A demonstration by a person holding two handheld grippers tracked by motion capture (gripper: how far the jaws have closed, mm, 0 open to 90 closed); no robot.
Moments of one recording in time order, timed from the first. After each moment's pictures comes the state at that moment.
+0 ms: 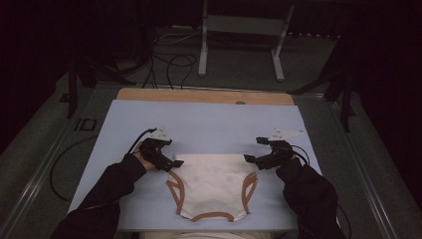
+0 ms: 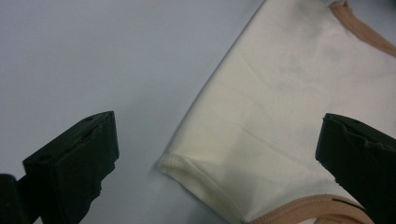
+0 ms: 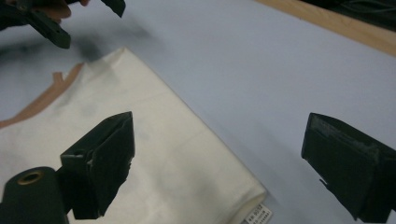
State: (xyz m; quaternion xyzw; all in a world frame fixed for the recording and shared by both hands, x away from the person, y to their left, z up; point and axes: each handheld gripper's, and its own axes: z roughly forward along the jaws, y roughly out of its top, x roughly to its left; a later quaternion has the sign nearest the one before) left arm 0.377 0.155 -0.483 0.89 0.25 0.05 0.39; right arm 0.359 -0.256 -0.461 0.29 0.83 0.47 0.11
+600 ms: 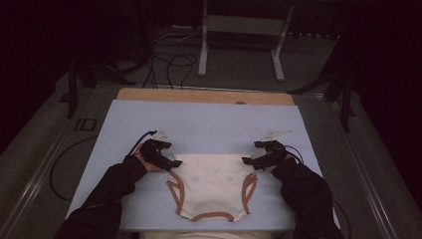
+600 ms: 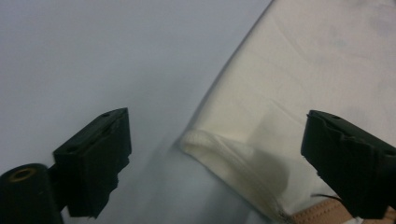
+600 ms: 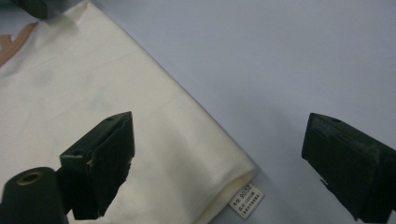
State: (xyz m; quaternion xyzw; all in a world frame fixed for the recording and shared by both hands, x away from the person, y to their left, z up) left arm 0.385 0.159 -0.506 0.89 0.27 0.05 0.36; right arm 0.379 -0.253 -0.497 0.31 0.85 0.42 0.09
